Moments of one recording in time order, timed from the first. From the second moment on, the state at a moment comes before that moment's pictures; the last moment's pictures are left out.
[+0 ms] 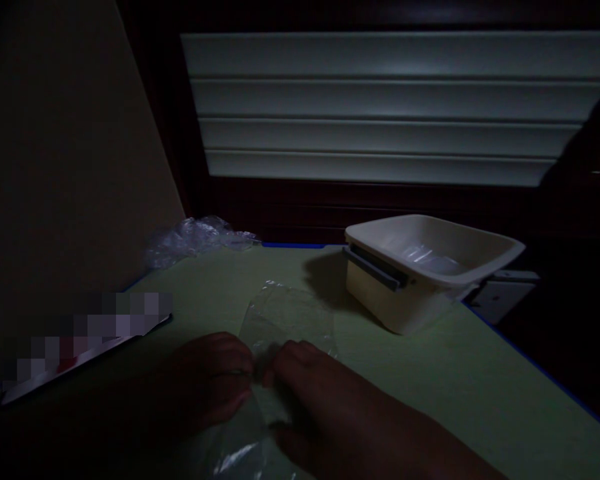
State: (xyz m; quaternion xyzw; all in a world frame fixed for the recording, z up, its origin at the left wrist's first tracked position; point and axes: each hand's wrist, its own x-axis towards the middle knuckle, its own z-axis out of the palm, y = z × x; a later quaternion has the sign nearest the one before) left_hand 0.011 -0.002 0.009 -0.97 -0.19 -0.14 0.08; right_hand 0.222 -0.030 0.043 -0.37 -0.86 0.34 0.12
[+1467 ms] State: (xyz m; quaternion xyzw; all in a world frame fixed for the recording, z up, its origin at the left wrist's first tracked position) left_hand 0.008 -0.005 0.011 -0.97 -0.19 -0.10 0.07; right_hand 0.219 -0.025 0.031 -0.35 -0.89 0.24 0.14
